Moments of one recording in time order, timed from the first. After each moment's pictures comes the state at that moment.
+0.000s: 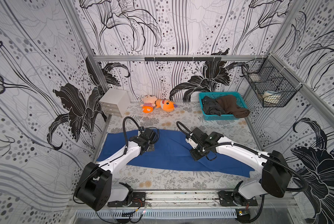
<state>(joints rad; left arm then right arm) -0.43 1.35 0.85 -0.74 -0.45 -0.57 0.80 1.49 1.10 -0.90 -0.06 0.22</state>
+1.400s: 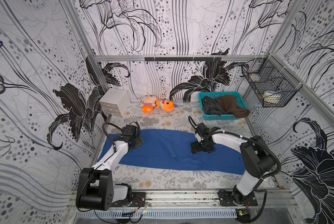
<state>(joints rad) -0.06 1.31 0.80 -0.63 -0.16 -0.66 0.50 1.79 1.11 -0.72 -0.11 0.31</state>
